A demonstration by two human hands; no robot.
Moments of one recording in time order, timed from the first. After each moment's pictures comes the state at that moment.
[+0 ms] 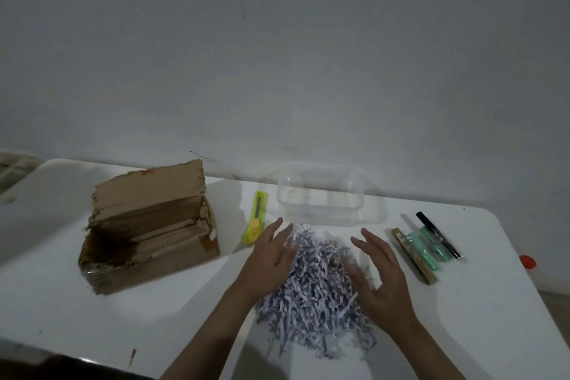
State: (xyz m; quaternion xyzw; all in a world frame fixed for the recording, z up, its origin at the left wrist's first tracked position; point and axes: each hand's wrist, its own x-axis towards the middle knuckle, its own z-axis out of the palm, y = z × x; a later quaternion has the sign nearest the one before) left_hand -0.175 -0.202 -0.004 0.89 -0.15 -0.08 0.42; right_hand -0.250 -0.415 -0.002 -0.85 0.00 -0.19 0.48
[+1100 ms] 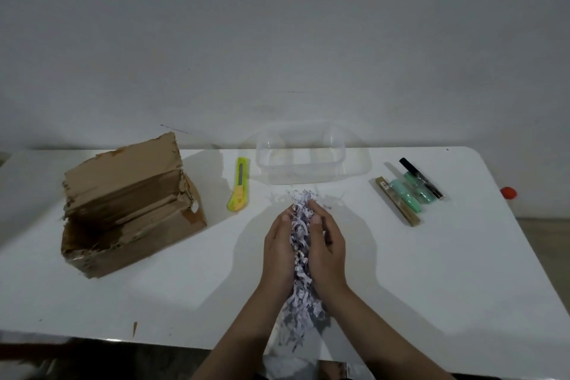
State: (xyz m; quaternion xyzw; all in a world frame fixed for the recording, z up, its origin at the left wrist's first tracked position) left_hand -0.237 -0.263 0.022 0.69 0.08 -0.12 0.71; right_hand -0.255 -0.330 -0.003 -0.65 0.18 -0.14 0.73
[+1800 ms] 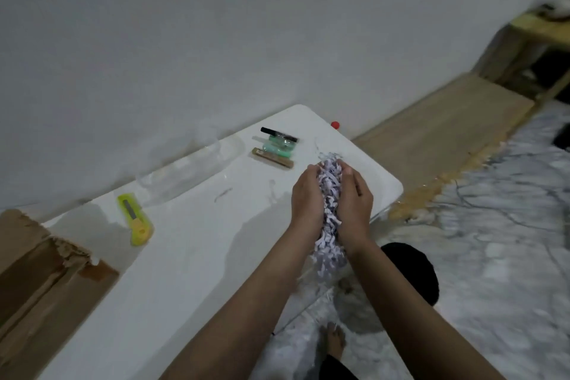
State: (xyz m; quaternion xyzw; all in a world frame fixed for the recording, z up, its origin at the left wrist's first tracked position) left_hand -0.328 -0.367 0.077 0.68 -0.13 -0.37 0.63; right_hand -0.378 -0.397 0.059 -0.47 0.44 -0.45 0.62
